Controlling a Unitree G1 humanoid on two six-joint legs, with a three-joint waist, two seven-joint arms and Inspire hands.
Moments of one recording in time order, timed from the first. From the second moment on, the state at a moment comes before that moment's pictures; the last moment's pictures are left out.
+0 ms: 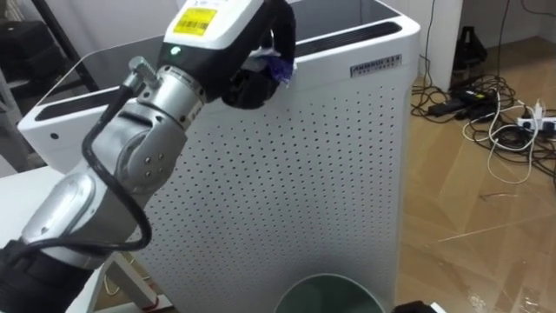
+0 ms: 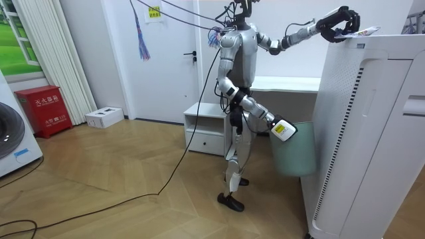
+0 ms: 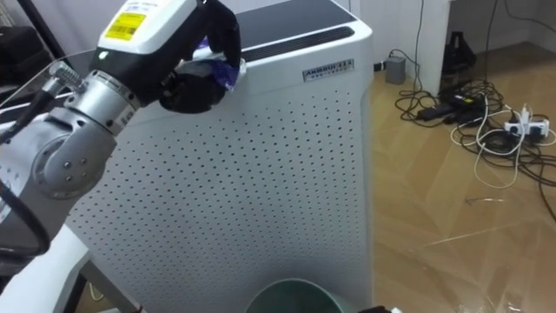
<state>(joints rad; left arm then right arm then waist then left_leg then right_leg) -0.71 0.58 -0.37 -0.05 0.60 0.04 0.00 0.09 -0.44 0.29 0.41 0.19 0.02 0.02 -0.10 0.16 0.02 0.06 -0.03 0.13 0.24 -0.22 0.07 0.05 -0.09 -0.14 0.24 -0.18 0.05</state>
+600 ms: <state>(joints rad) -0.36 0.57 -0.40 -0.32 0.23 -0.04 -0.24 0.05 -0.40 0.29 0.41 0.18 0.02 -0.04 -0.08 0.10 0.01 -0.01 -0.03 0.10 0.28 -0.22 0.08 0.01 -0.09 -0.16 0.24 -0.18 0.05</state>
